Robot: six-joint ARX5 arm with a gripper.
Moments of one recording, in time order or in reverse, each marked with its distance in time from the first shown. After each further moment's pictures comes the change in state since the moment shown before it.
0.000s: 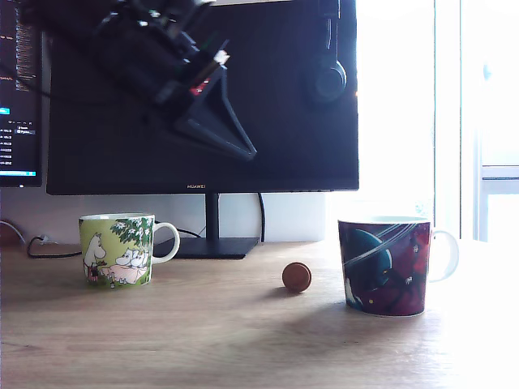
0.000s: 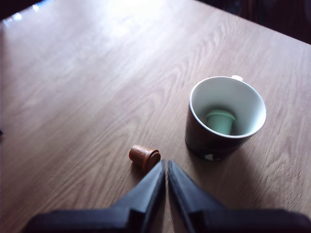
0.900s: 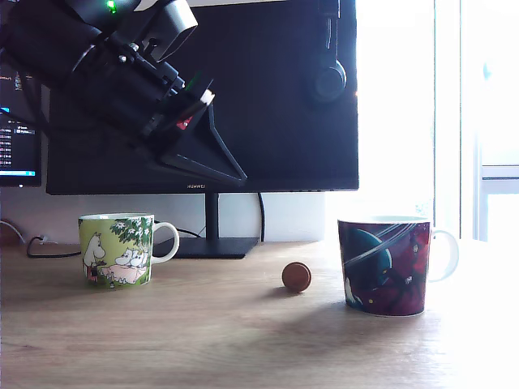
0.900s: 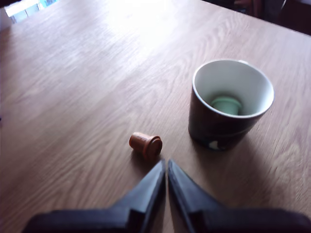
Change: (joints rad) arm 0.004 0.000 -0.111 0.125 -0.007 -0.023
